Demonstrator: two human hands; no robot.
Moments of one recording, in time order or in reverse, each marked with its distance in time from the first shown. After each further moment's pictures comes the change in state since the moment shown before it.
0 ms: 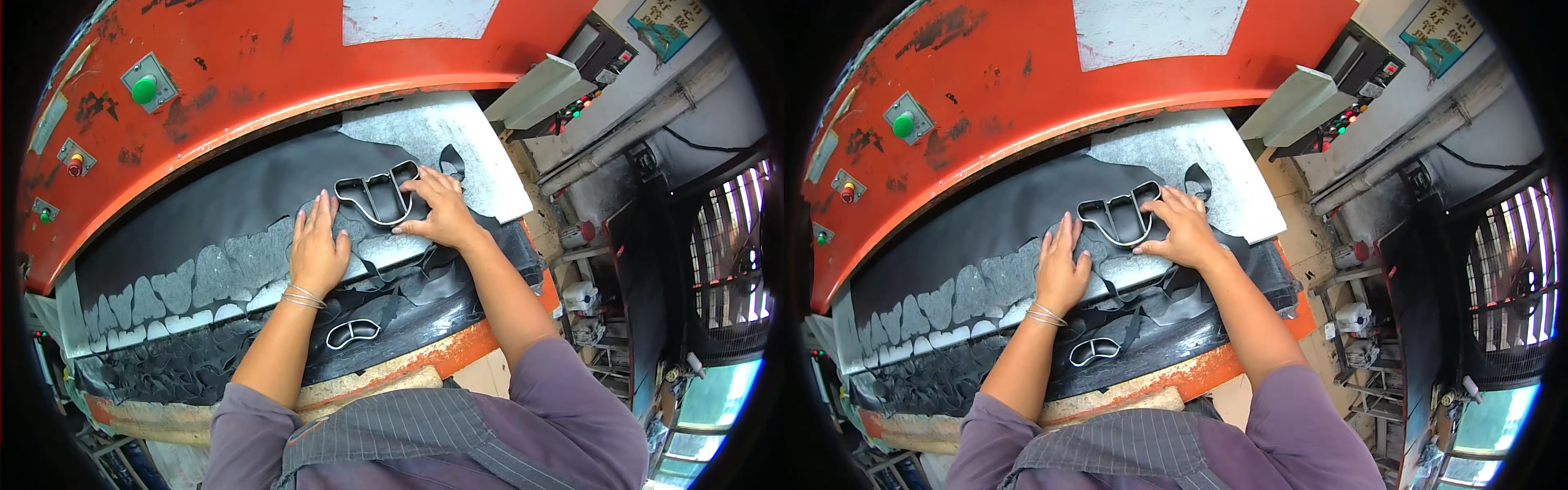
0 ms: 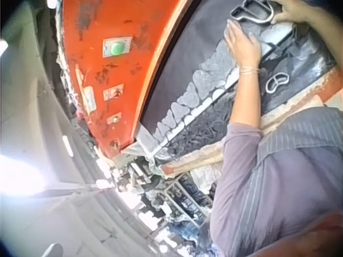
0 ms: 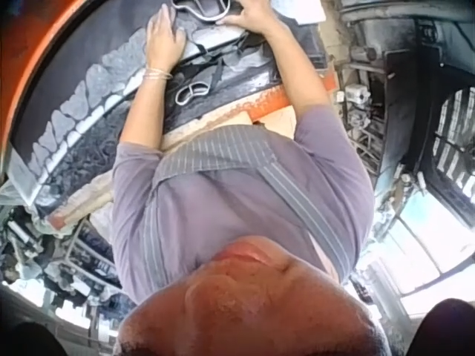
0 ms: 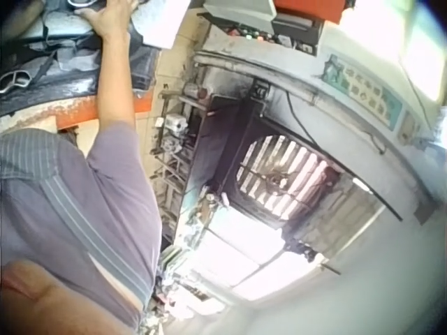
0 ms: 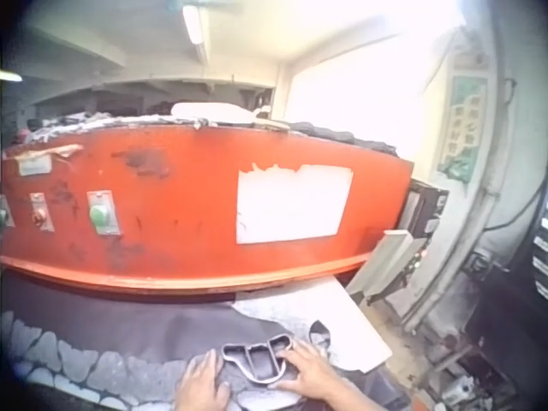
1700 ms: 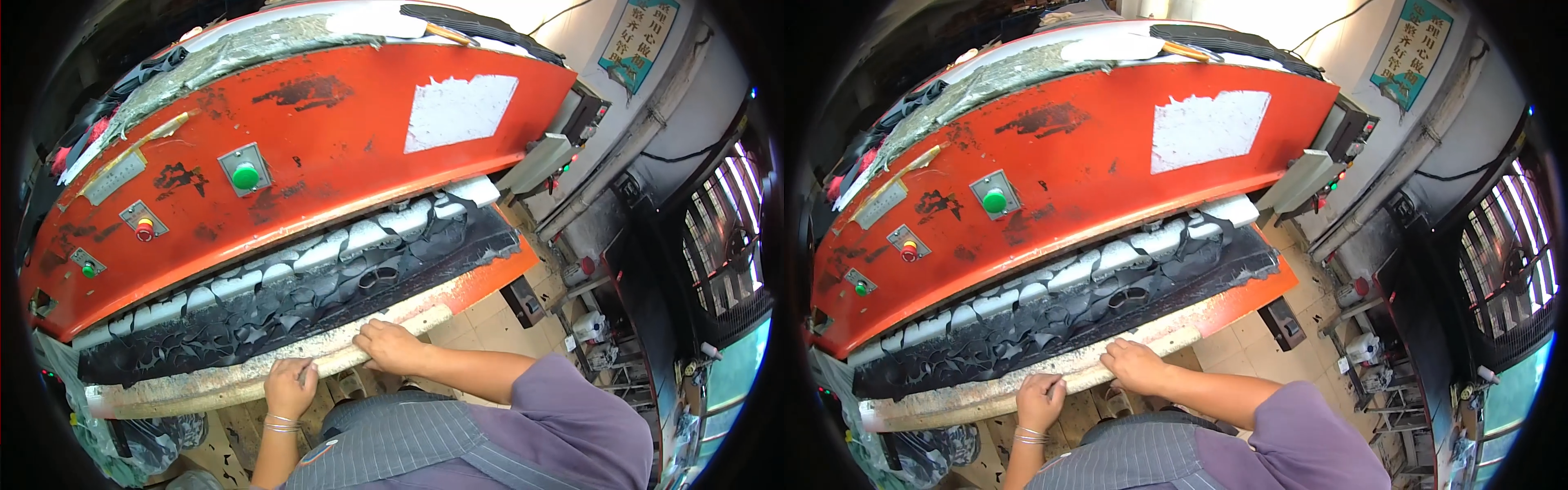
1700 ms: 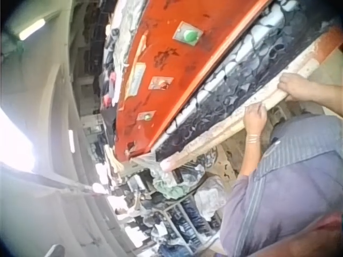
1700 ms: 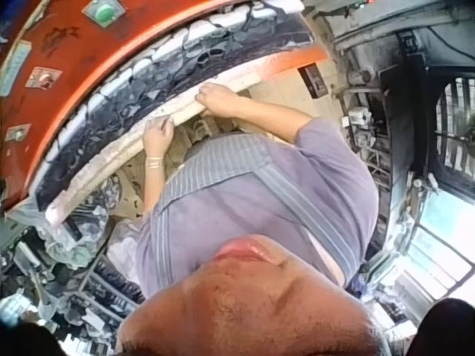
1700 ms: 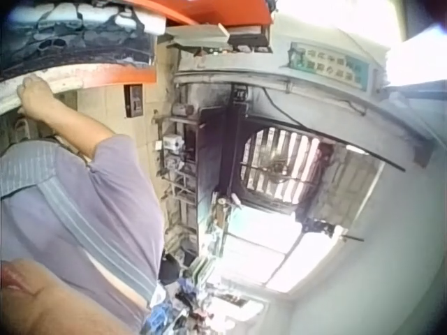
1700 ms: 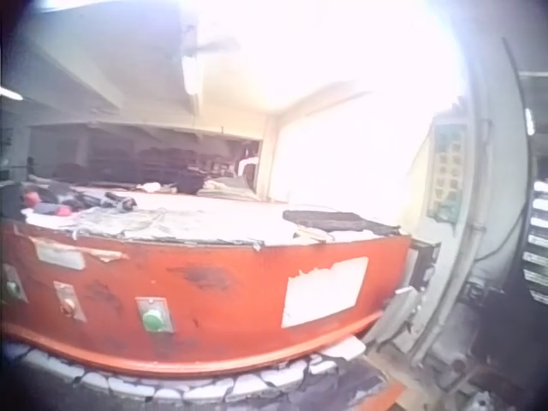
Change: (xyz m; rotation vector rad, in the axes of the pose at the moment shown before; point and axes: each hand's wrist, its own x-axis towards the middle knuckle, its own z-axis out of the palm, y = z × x) left_hand -0.340 -0.028 -0.116 -0.099 0.158 -0.102; right_hand -0.192 -0.260 0.060 0.019 -0.398 -0.396
